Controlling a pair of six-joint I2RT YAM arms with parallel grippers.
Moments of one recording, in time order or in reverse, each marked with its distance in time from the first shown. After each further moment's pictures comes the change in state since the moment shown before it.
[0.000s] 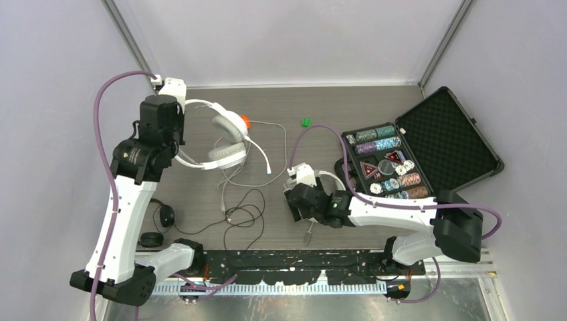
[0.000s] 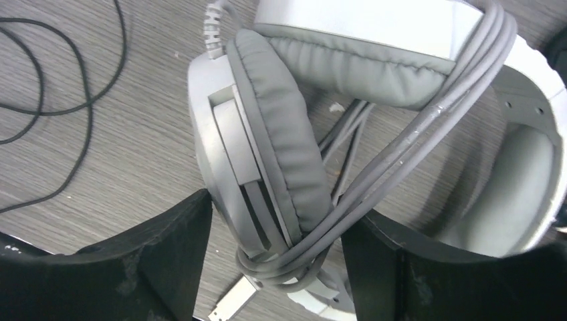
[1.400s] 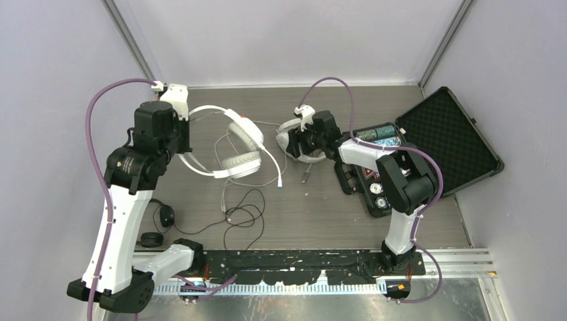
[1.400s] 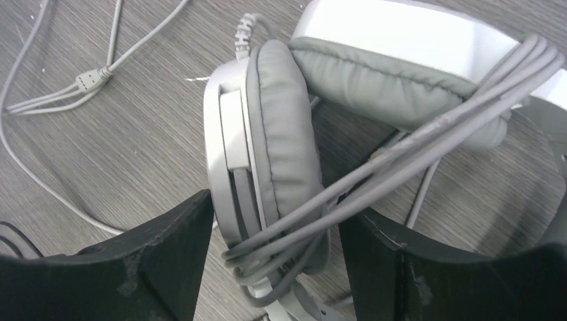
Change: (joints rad) left arm 0.000 -0.051 -0.007 -0.039 0.209 -0.074; right arm -0.641 0.500 0.321 0.565 -0.754 -0.530
